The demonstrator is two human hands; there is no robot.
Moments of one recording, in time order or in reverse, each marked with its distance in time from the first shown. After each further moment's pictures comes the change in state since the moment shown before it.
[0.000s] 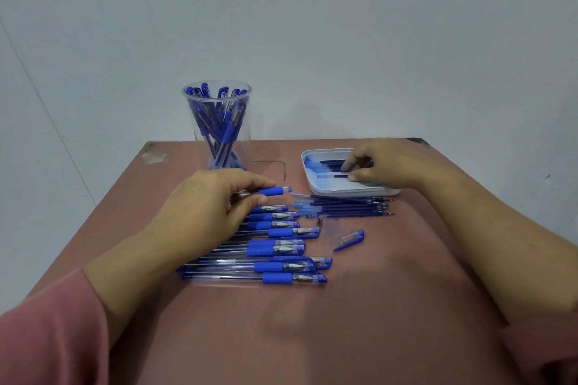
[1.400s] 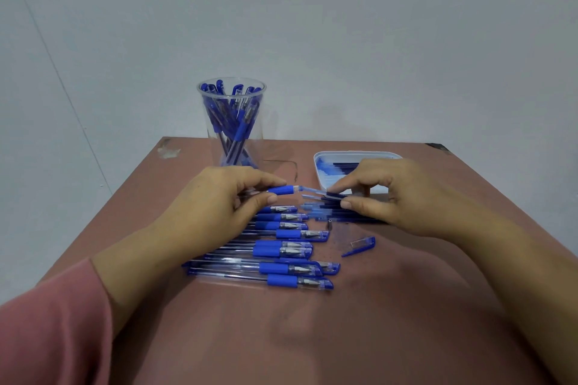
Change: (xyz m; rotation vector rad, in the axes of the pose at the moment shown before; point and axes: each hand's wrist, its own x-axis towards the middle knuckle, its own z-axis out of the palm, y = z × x) left_hand -0.001 0.003 -0.001 -0.077 -0.004 0.000; right_hand -0.042 -0.018 0.019 0.230 0.118 -0.515
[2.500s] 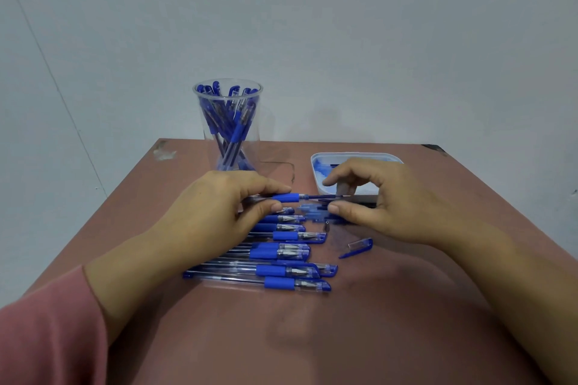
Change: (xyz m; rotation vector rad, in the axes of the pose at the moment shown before) left_hand -0.002 0.011 -0.001 0.057 0.004 0.089; right_hand 0.003 -0.005 0.013 0.109 0.114 0.007
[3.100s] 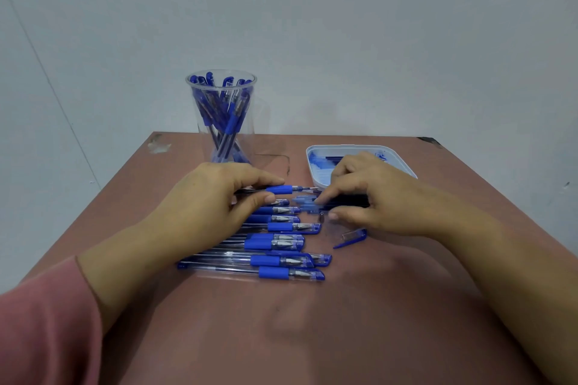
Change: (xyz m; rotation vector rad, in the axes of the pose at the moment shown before) left_hand 0.000 -0.001 0.001 -0.026 -0.012 -0.022; right_hand 0.001 0.003 -0.004 -0.216 -0.250 0.051
